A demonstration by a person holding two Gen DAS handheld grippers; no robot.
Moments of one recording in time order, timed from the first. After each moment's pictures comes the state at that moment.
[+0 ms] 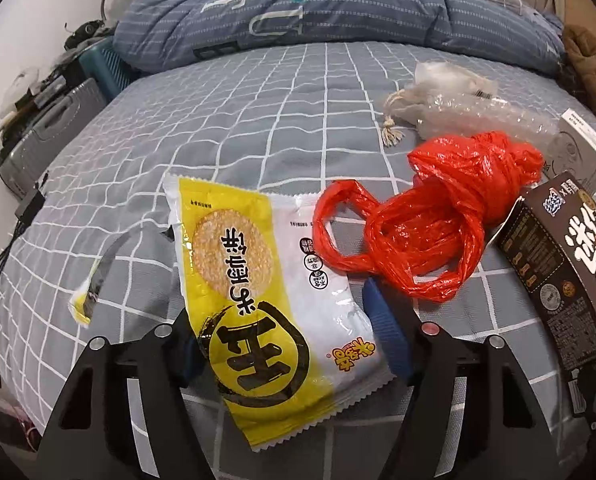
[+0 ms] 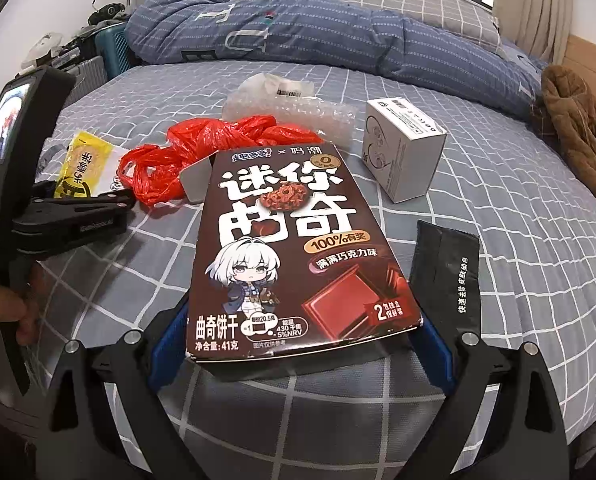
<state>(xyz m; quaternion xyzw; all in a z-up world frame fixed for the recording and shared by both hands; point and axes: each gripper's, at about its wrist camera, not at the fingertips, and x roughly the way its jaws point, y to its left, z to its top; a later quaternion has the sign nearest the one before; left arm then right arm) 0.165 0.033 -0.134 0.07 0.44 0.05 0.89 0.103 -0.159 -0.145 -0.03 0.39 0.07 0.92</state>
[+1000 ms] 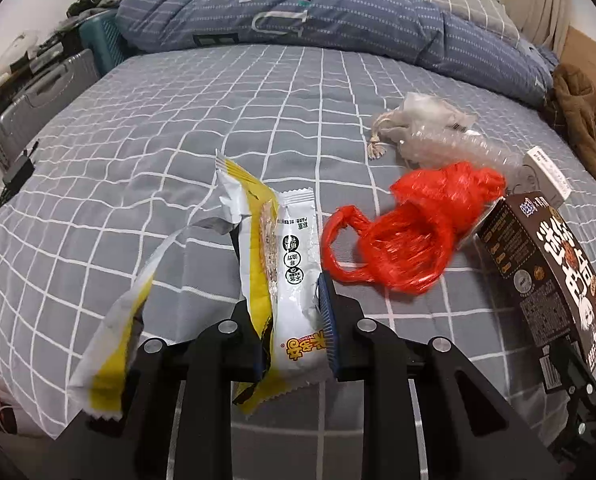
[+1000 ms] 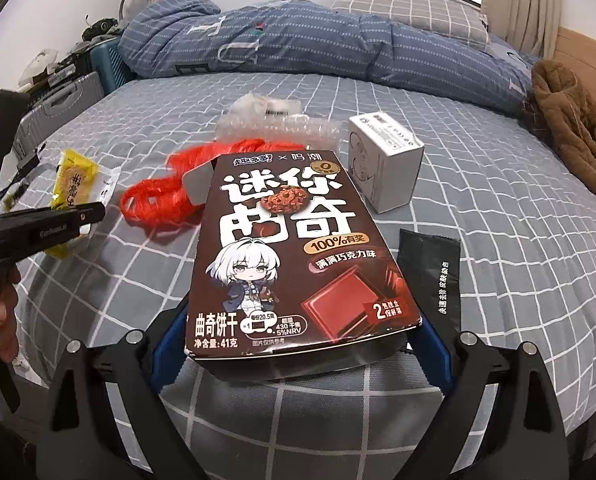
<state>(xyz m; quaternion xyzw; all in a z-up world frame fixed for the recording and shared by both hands) 0.138 0.051 -0.104 -0.01 0.45 0.01 0.89 0.091 -0.167 -0.130 -0.01 0.38 0.06 0.92</state>
